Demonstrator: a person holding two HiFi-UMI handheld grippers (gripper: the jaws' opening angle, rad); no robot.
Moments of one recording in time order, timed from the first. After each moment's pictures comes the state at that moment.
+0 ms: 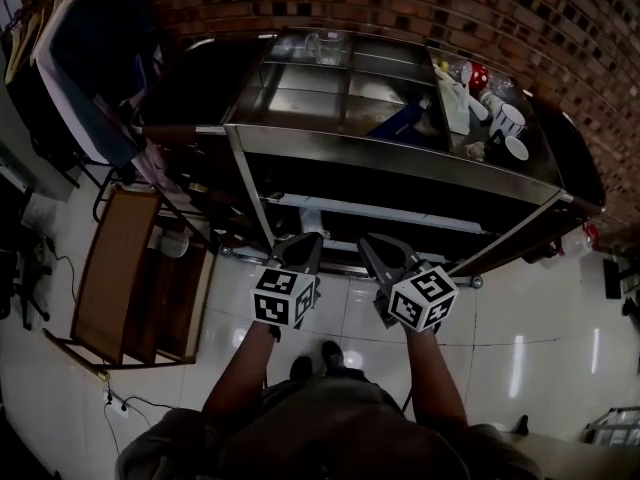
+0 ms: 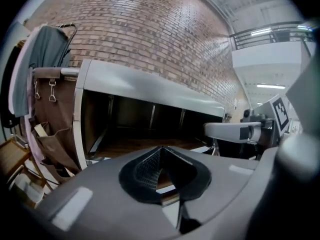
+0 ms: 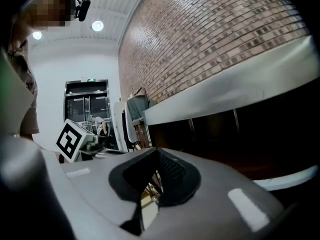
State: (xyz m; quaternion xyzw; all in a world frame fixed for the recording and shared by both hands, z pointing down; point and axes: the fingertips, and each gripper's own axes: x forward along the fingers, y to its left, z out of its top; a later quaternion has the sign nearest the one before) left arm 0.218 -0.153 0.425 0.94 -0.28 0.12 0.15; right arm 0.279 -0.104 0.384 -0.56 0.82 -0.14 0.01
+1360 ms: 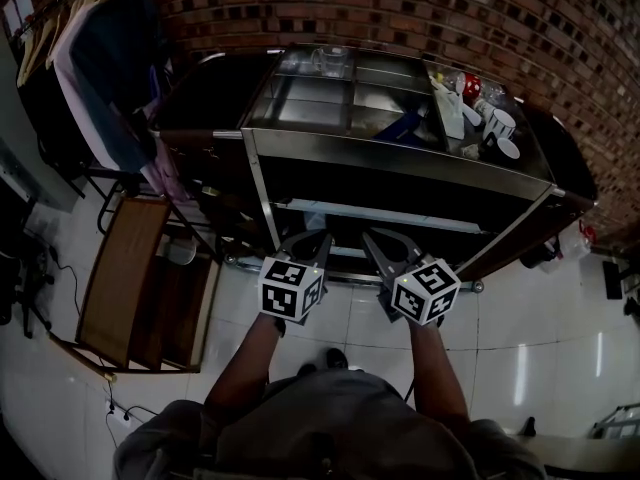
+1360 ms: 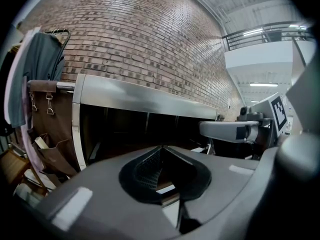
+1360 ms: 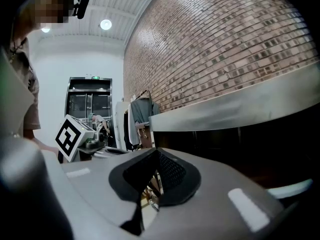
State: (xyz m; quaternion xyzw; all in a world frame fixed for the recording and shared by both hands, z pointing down) left arm 0.209 -0.140 0.396 0.95 -0.25 0.12 0.12; right arm 0.257 -0.095 0.355 -0.56 0.82 -0.10 0.00
